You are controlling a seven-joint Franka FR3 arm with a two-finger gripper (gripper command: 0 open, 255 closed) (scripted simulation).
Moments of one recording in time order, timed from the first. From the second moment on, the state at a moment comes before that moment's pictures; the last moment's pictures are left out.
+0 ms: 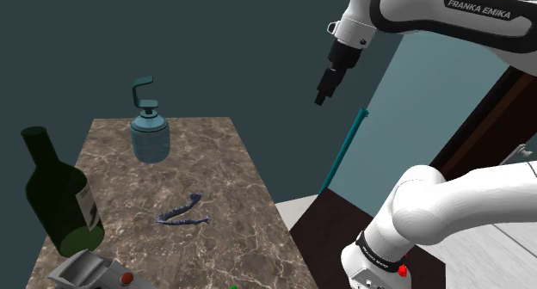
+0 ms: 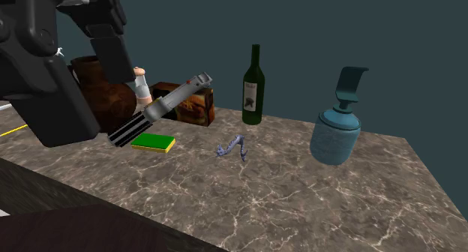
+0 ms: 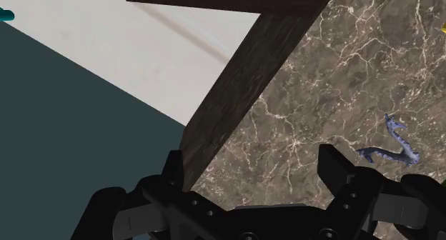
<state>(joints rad) 0.00 -0.74 -0.05 -2.29 -0.04 1.64 -0.15</state>
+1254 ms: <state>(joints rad) 0.11 -0.50 0.21 -2.48 0.02 2.16 0.06</state>
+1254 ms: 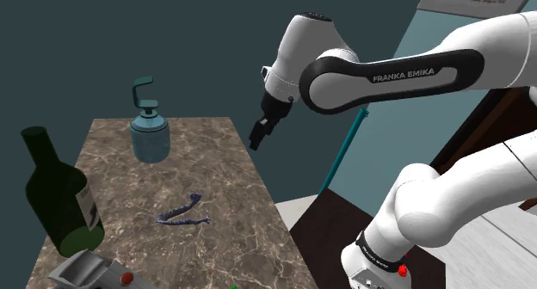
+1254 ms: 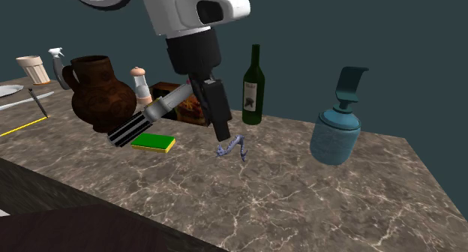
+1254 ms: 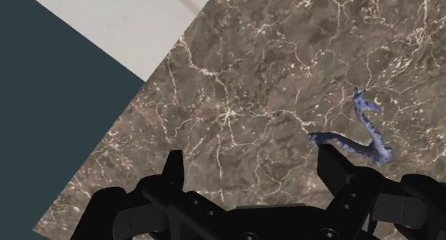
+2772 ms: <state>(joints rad) 0.22 0.30 0.44 -2.12 -0.64 2.56 0.73</state>
